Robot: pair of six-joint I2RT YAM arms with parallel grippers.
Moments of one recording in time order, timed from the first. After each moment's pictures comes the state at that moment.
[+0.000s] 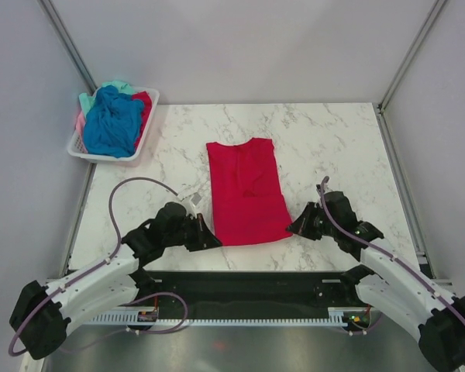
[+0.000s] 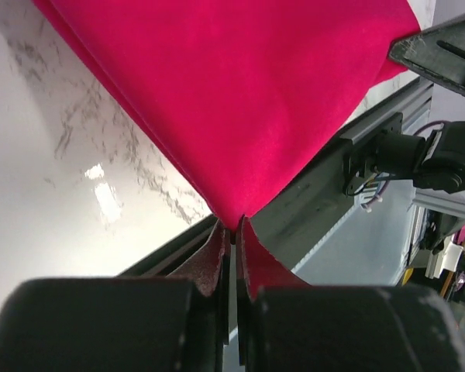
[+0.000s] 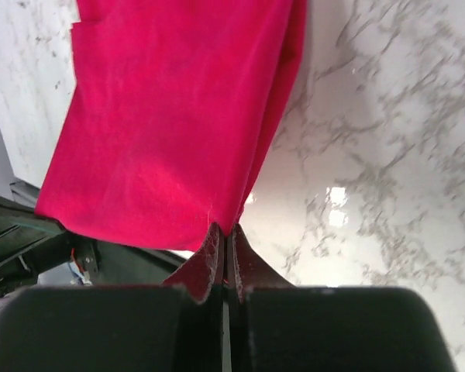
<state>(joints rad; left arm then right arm) -0.71 0.84 0.39 -0.21 0.30 -0.85 0.43 0.86 0.44 -0.34 -0.28 0.80</state>
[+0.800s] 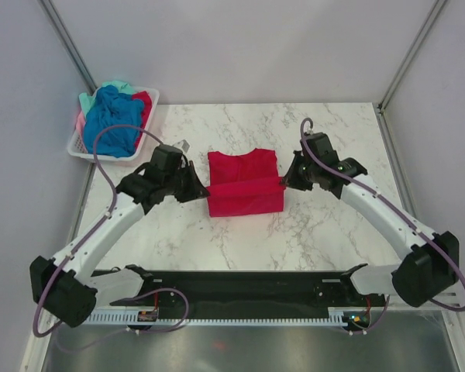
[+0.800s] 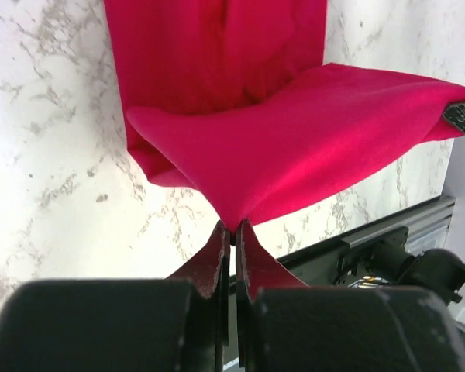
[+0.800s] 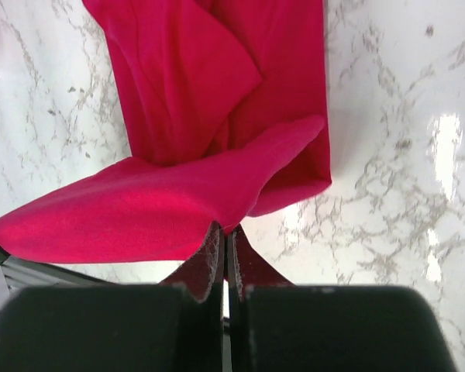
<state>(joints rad) -0.51 1.12 1.02 -0.68 0.14 -0.70 0.47 1.29 1.11 -0.65 -0.05 0.75</state>
